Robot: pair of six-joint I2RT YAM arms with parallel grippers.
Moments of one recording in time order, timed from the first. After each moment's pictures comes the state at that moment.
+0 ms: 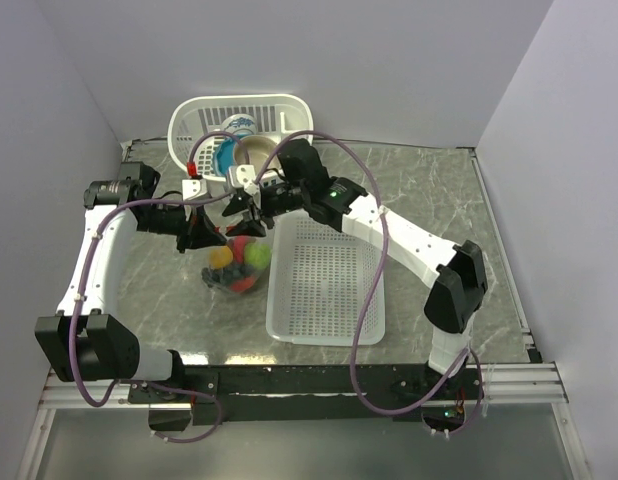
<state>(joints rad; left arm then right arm) 0.04 1.37 1.40 -1.35 1.11 1.14 0.83 1.83 1.76 -0.29 -0.87 -0.54</state>
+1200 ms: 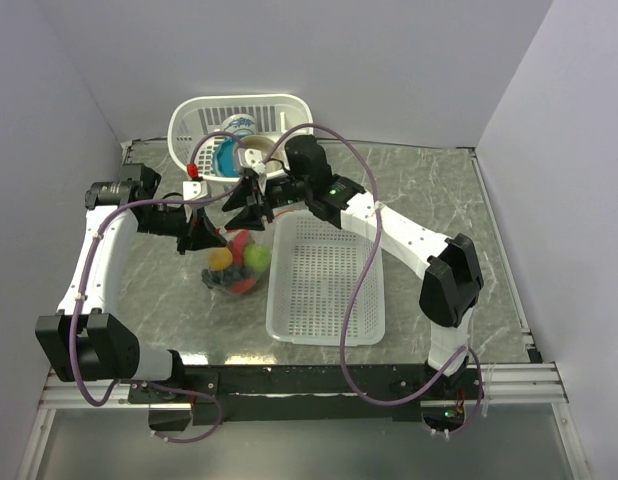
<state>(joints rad) 0.04 1.37 1.38 -1.35 1.11 1.15 0.78 1.87 1.72 -0.07 -0.98 -0.27</state>
